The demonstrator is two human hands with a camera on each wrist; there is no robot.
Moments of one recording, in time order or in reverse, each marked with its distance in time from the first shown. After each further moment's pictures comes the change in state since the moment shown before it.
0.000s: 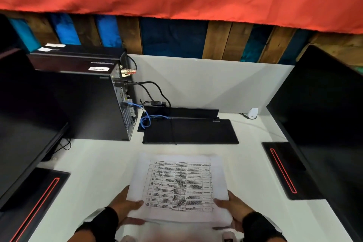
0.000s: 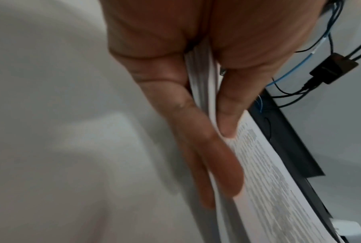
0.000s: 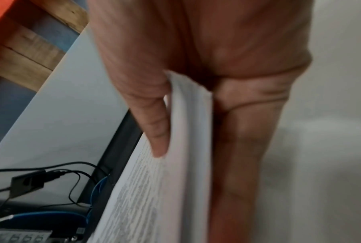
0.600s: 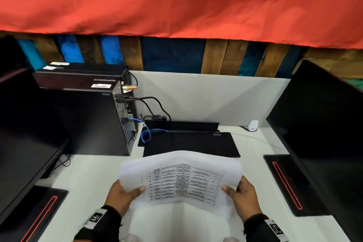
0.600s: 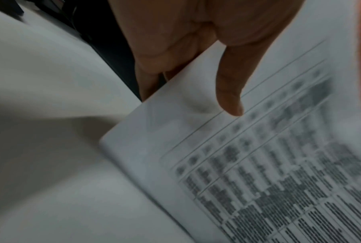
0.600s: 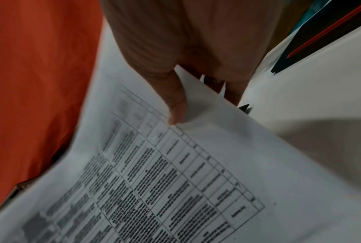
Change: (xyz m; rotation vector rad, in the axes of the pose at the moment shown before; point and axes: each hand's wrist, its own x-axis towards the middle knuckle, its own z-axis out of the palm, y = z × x) left_hand 0.009 0.052 0.005 0.038 0.168 0.578; right_hand -0.008 -0.058 0.016 -0.077 0.405 -0.652
